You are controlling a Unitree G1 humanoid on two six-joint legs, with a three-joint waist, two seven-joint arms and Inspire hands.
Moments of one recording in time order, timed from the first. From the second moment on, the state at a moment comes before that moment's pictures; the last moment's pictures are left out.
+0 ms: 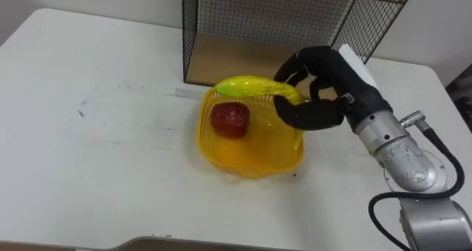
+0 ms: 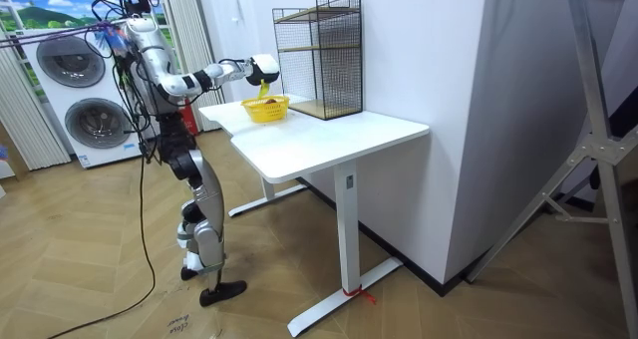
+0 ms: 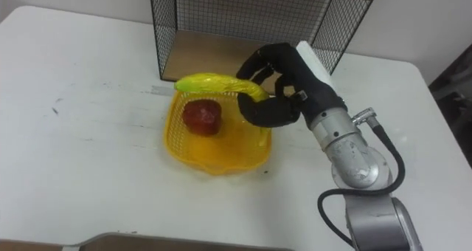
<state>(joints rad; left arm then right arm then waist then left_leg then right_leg) 0.17 0.23 0.03 1.02 0.34 0.14 0.08 -0.06 -0.35 0.09 -0.25 -0.23 0.13 0.25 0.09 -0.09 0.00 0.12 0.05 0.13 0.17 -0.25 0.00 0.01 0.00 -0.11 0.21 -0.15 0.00</state>
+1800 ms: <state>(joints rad) 0.20 0.22 0.13 1.08 -0.13 0.09 0.20 -0.05 -0.30 0.04 -0.16 -0.15 0.13 0.18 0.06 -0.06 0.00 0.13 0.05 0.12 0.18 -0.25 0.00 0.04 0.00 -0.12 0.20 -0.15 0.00</state>
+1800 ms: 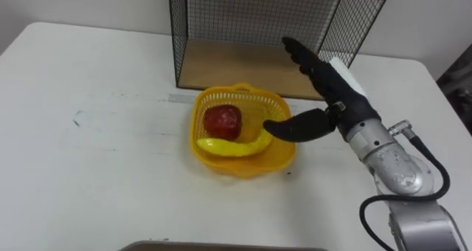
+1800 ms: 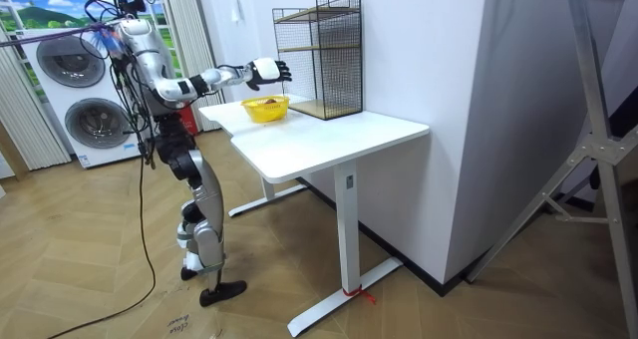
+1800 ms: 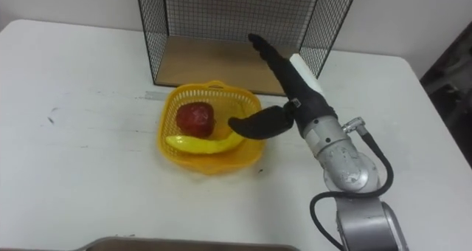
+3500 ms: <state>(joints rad) 0.24 0.21 0.18 -0.23 -0.44 -0.05 0.40 0.24 -0.26 -0.17 -0.08 0.42 0.04 -0.09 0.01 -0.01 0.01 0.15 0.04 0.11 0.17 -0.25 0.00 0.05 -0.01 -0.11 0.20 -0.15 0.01</state>
